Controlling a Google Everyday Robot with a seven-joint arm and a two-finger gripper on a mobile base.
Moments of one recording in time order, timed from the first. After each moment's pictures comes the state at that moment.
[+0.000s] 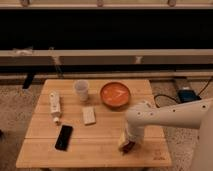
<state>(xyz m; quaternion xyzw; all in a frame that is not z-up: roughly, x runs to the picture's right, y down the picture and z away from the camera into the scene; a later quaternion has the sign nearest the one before) 0.137 0.303 0.771 -0.31 0.28 0.63 0.66</state>
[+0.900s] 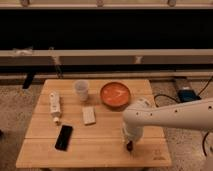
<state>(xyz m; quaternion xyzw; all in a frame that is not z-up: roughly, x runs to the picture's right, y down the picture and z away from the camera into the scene) 0.114 0.275 0.742 -0.30 0.24 0.60 0.70</state>
